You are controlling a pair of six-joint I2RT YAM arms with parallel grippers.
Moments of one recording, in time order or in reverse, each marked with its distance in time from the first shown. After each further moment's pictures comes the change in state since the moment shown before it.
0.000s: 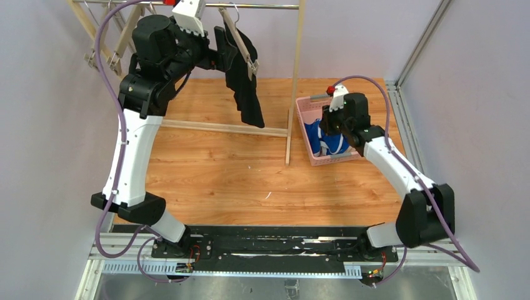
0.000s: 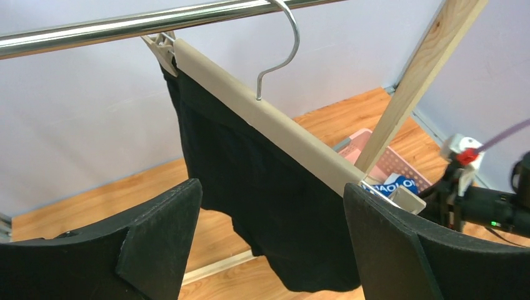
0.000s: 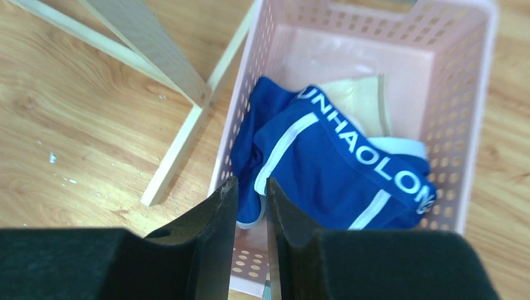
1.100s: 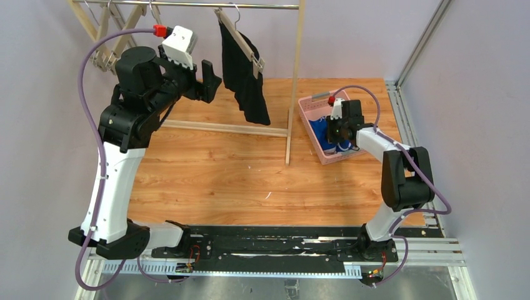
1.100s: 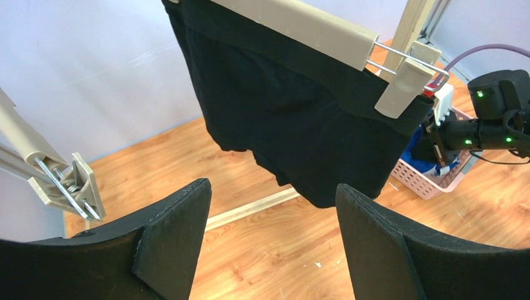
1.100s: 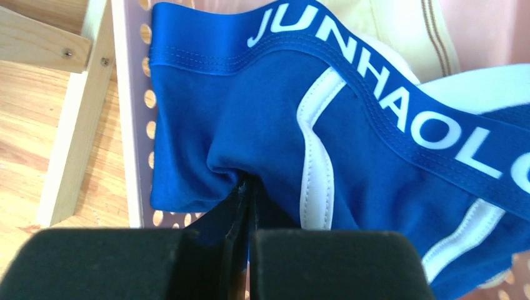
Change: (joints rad) left arm 0.000 -0.270 -0.307 -0.048 -0.029 0.108; right arm -0.111 0.265 -0.002 0.047 -0.021 0.003
